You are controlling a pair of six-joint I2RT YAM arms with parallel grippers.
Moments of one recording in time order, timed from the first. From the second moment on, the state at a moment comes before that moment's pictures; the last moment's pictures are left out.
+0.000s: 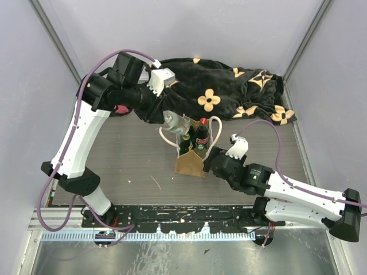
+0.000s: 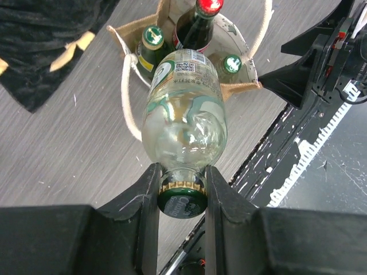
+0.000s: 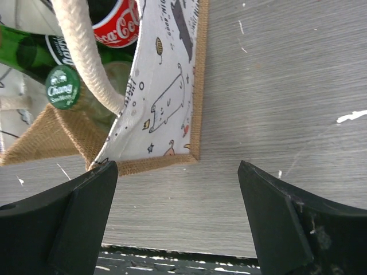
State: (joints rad) left arm -0.63 1.68 2.32 -1.49 0.32 0.17; right arm 1.10 0.87 0.71 -0.74 0.67 1.15
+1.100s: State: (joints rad) left arm -0.62 1.65 2.24 -1.49 0.31 0.17; right arm 1.10 0.96 0.74 -0.58 0.67 1.23
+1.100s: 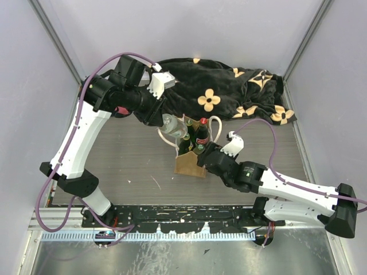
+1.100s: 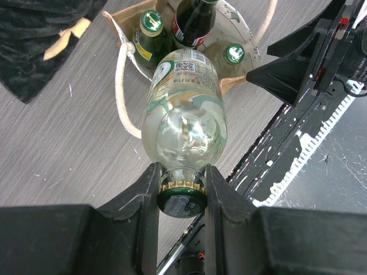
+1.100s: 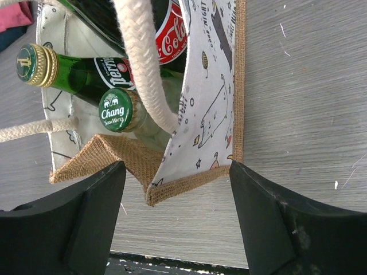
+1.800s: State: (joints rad) left arm -0.63 1.65 2.20 -1.48 0.32 0.17; right arm 1.10 0.84 0.61 -0.52 0.72 1.40
